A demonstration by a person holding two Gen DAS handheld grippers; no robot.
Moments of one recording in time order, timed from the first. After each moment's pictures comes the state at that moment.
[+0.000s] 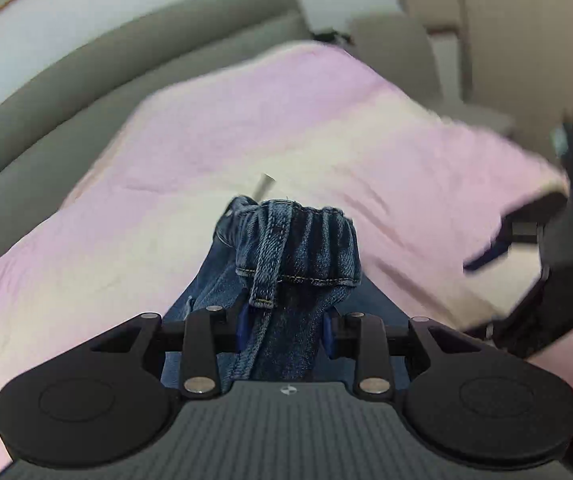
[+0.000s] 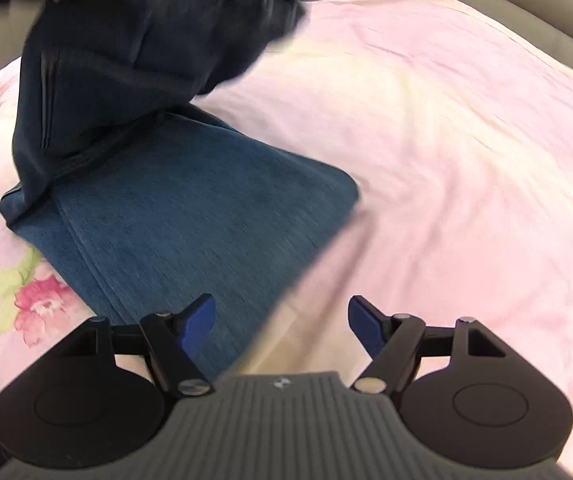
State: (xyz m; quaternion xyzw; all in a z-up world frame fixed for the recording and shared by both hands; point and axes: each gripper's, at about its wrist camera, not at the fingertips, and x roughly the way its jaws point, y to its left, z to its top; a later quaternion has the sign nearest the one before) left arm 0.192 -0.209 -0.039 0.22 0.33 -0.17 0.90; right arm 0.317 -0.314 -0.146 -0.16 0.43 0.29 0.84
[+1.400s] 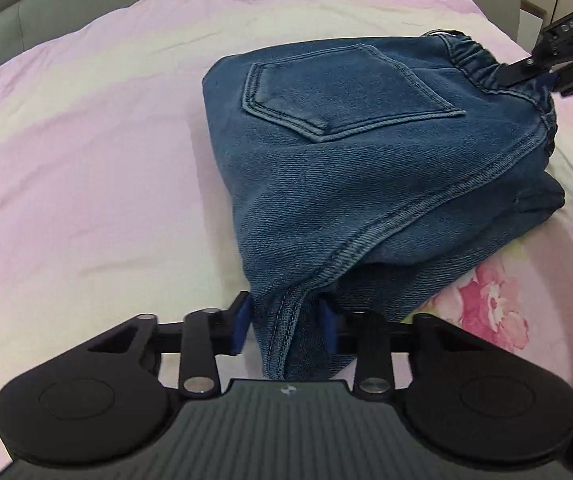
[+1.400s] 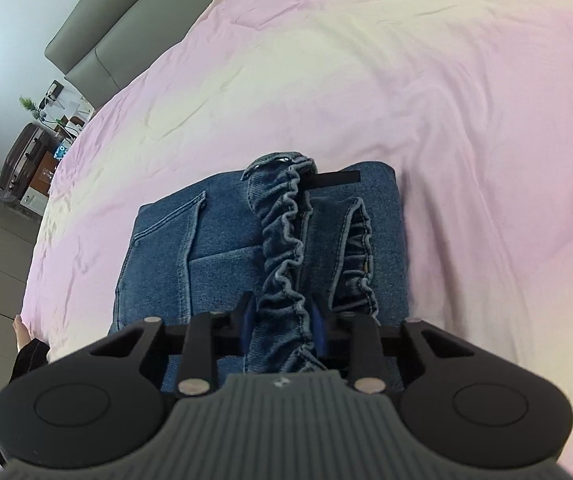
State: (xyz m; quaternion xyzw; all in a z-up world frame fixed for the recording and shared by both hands) left arm 0.126 -0.014 -0.148 0.06 0.46 -0.09 0.88; right arm 0.364 -0.276 -0.119 0.18 0.51 0.20 0.81
